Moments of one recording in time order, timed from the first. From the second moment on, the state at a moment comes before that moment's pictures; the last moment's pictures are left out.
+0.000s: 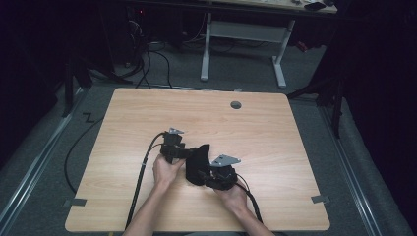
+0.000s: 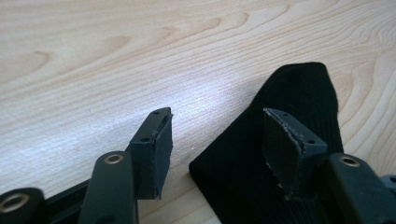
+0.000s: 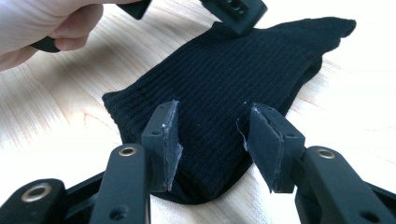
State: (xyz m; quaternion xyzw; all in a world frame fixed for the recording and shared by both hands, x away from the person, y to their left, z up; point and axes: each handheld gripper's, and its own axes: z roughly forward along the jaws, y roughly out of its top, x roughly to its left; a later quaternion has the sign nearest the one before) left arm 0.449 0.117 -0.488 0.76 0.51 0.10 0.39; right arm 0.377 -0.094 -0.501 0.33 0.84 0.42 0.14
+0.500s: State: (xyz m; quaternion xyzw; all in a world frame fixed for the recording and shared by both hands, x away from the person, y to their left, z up) left arm 0.448 0.118 -0.487 0.76 0.50 0.10 0.41; right arm 0.378 -0.094 -0.503 0.32 0.84 0.42 0.13
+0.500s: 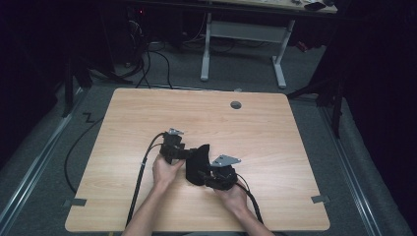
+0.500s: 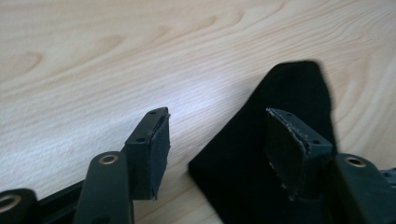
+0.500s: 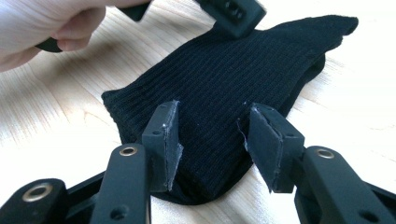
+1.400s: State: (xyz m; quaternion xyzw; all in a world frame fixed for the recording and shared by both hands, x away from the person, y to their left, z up) left arm 0.436 0.120 -0.490 0.79 0.49 0.14 0.36; right arm 0.373 -0.092 -0.501 0.31 0.85 0.40 0.15
